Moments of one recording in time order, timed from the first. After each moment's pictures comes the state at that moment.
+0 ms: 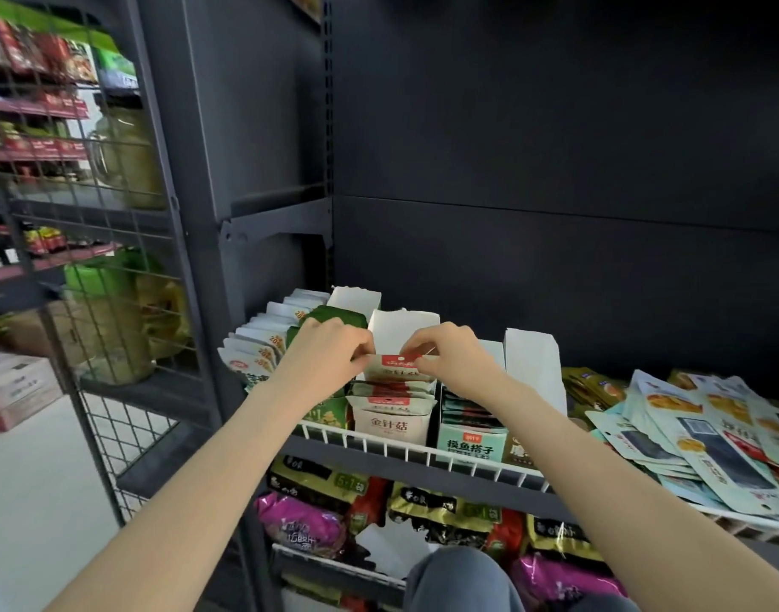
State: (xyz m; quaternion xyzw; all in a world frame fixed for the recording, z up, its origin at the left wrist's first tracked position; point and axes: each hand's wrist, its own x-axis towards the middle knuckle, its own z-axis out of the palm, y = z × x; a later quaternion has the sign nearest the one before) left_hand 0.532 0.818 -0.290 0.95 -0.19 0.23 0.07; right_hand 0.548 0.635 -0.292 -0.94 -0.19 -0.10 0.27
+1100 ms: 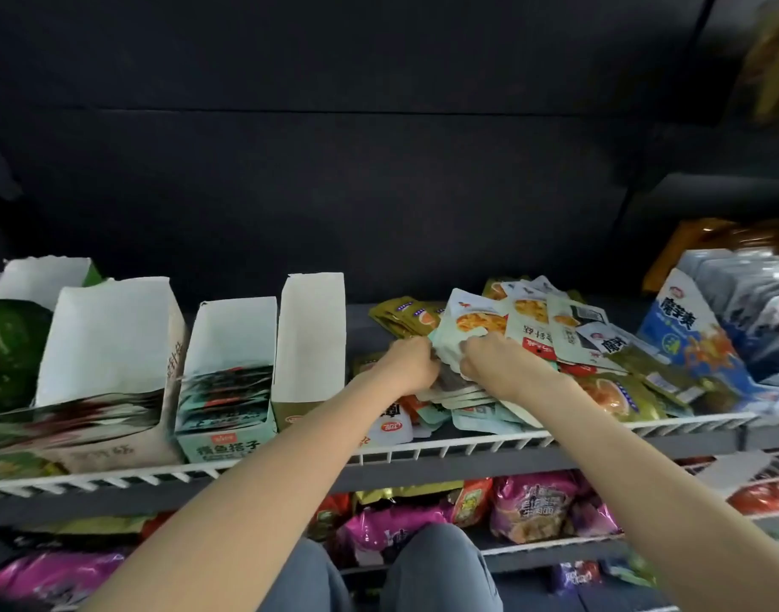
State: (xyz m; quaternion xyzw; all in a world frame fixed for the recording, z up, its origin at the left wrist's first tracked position) left_hand 0.597 0.459 -0.384 0.93 -0.26 -0.13 0.24; right_hand 0.536 0.342 -0.362 -1.00 0.07 0.04 0.01
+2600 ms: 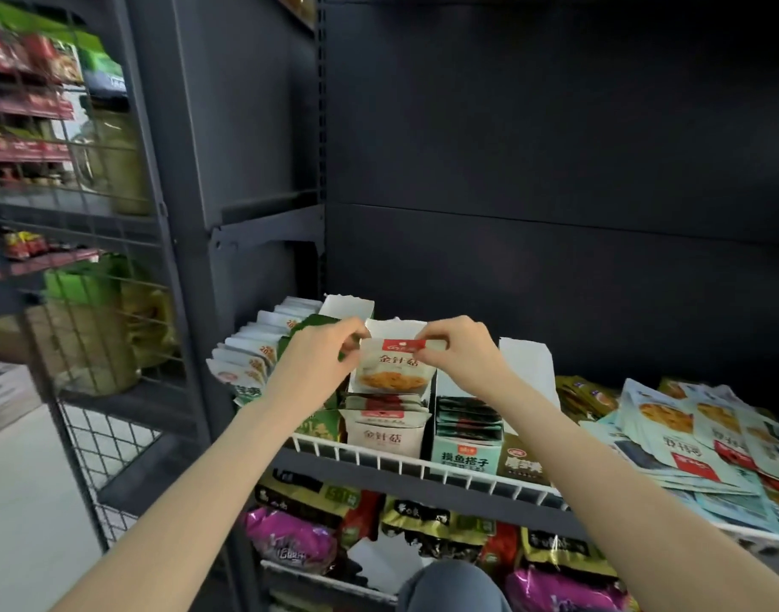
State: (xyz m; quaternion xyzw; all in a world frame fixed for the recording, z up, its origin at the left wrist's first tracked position) left_hand 0.539 0.821 -0.299 0.91 -0.18 0.27 0.26; right_hand 0.546 0.626 -0.275 -0.92 -0.15 -0.15 0.32
